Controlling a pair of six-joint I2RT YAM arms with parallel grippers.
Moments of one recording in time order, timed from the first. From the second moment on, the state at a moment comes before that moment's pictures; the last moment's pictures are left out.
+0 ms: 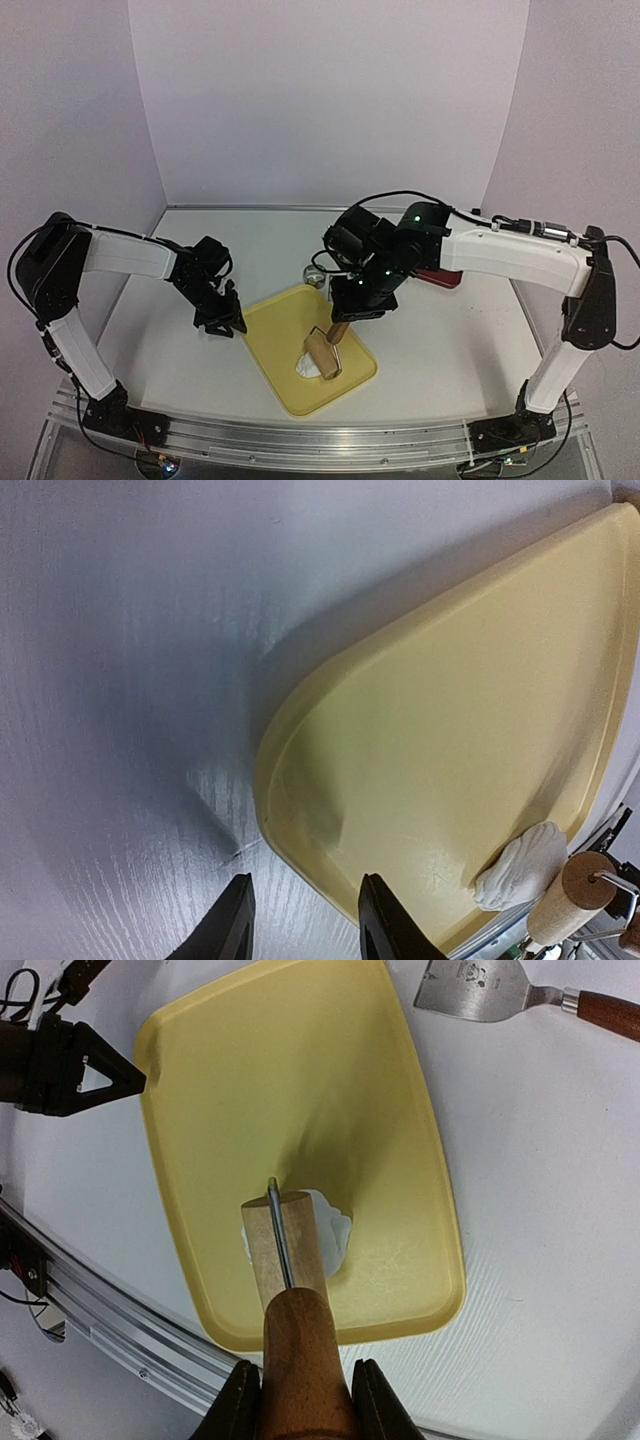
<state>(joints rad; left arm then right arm) -0.56 1.70 0.94 -0.55 0.37 -0.71 1.07 1.75 1.59 -1.02 0.03 0.76</state>
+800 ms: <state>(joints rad) -0.55 1.77 0.97 -0.52 0.34 -0.71 1.08 1.82 1.64 -1.05 0.04 0.83</state>
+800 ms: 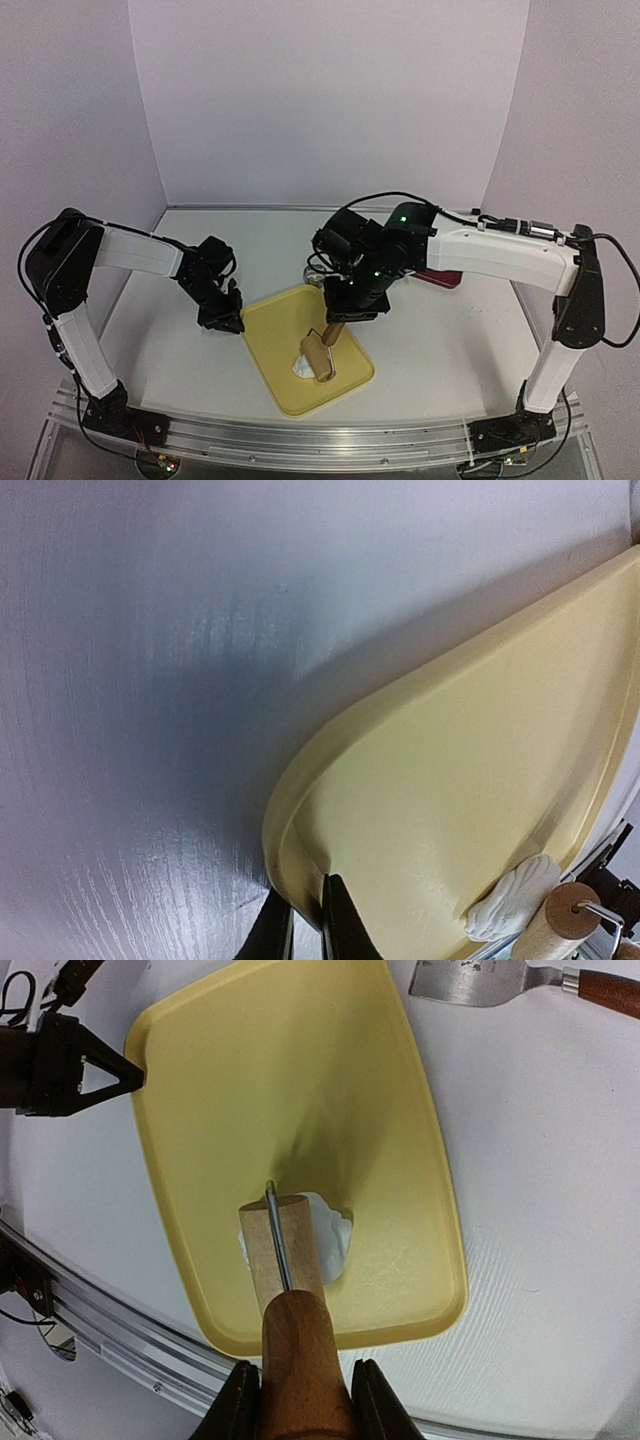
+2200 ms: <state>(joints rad) -0.55 1.79 1.00 -0.53 0.34 -0.70 1.15 1.90 1.67 -1.06 0.14 0.94</state>
